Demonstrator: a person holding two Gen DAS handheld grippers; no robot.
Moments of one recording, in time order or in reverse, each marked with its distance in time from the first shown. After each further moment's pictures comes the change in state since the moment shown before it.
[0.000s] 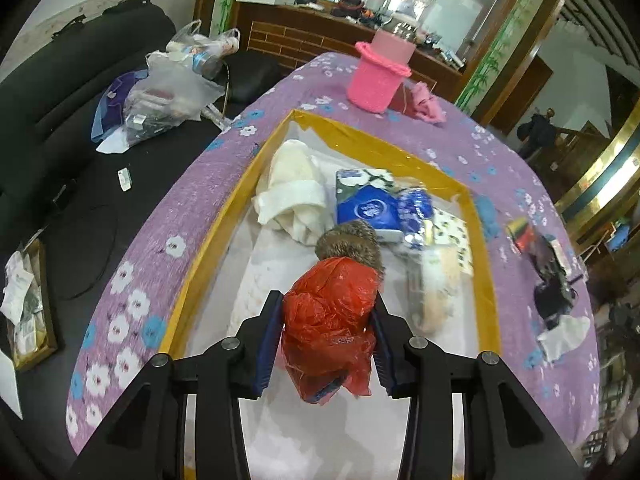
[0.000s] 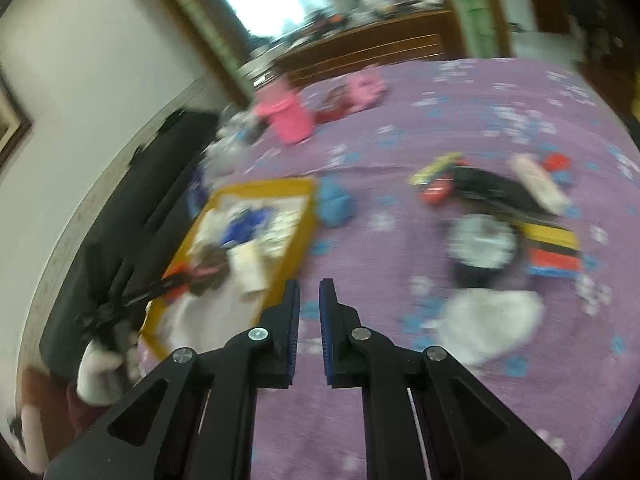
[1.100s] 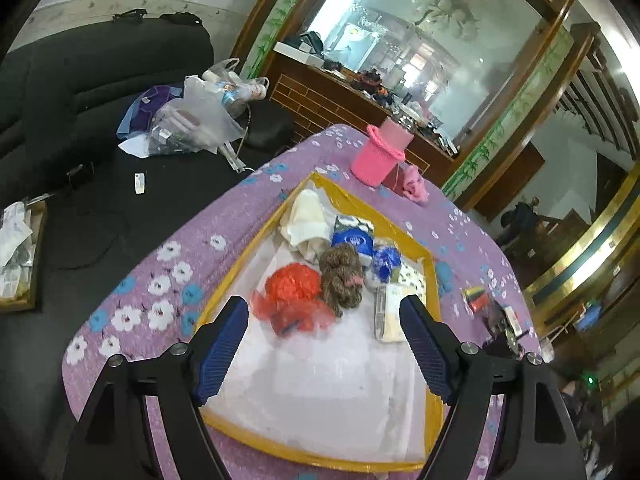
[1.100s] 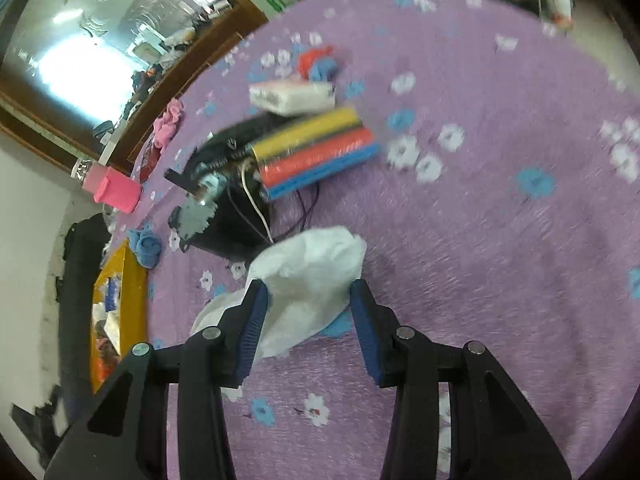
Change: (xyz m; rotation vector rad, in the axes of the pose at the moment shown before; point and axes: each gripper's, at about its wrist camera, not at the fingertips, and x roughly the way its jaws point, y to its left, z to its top) left arm -0.068 0.033 -0.068 -0.181 -0.260 -0.116; right arm -0.013 -0.168 -0.071 0.575 -0.077 -0.253
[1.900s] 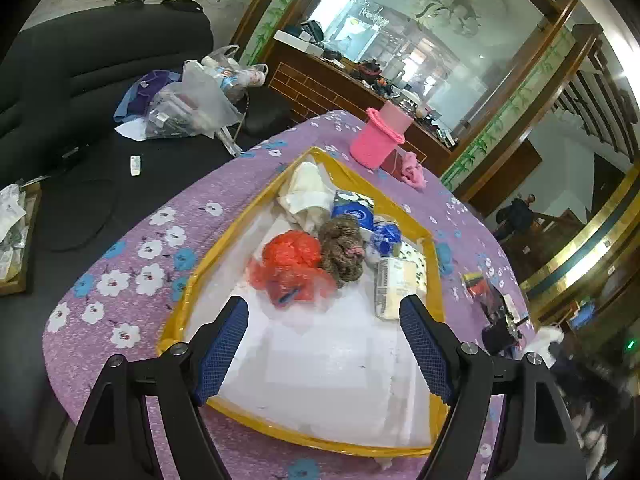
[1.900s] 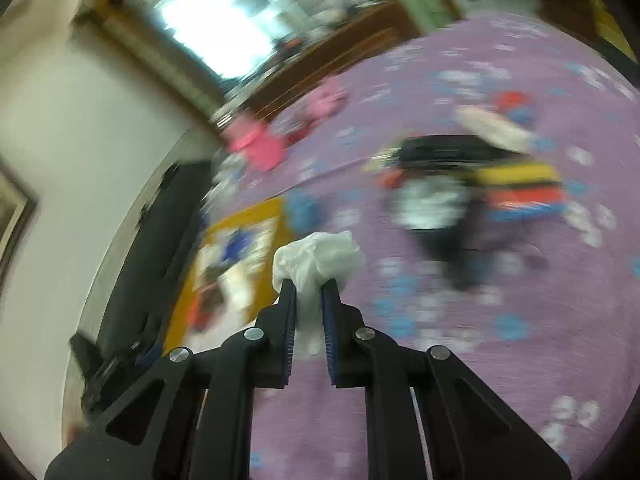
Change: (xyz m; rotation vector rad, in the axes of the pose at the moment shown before) left arm 0.000 -0.009 -0.024 -0.042 0.009 0.006; right arm -0.034 0.104 -0.020 -0.324 0.028 0.351
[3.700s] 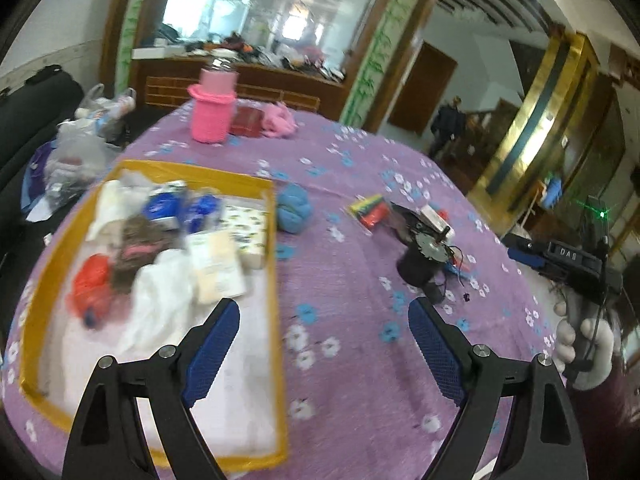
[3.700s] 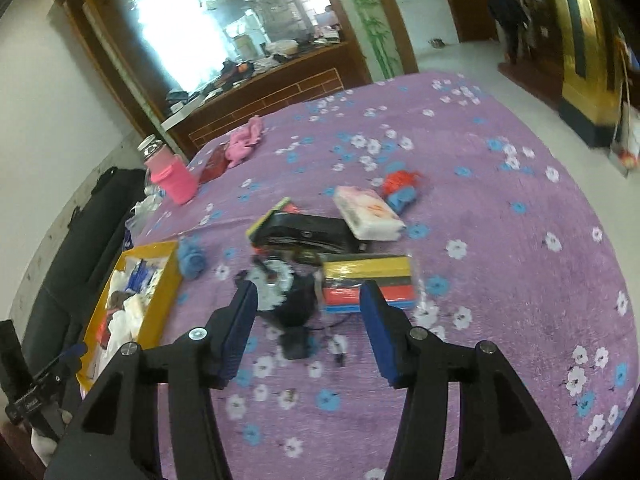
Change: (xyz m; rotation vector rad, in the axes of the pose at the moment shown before) left arm 0.045 -0.160 -0.026 0.426 0.155 -0.158; right arm -0.049 -0.063 0.056 -0.108 -0.083 -0.282
